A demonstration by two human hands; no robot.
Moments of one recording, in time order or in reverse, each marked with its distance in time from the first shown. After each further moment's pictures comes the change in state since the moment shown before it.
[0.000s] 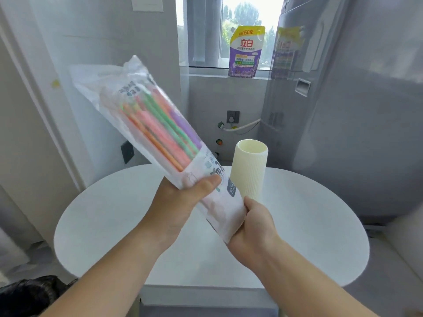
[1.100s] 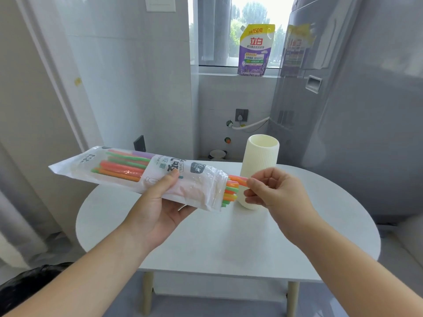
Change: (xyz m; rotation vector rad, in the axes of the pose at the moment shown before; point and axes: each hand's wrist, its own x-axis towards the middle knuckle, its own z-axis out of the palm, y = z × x) left_hand -0.021 0.000 -0.049 -0.445 0.213 -0.264; right_hand -0.008 -0.036 -0.013 -0.911 -0.069 -0.635
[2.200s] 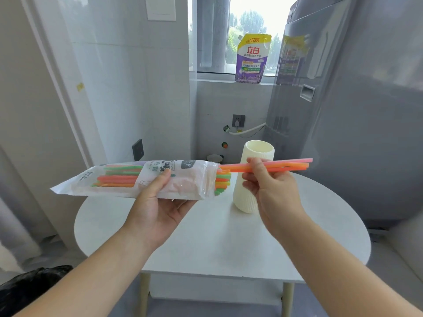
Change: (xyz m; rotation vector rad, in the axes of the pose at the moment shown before) left_hand -0.003 0.003 0.005 -0.132 0.047 -0.006; right_hand 0.005 -0.014 0.021 0.313 0.149 -0.028
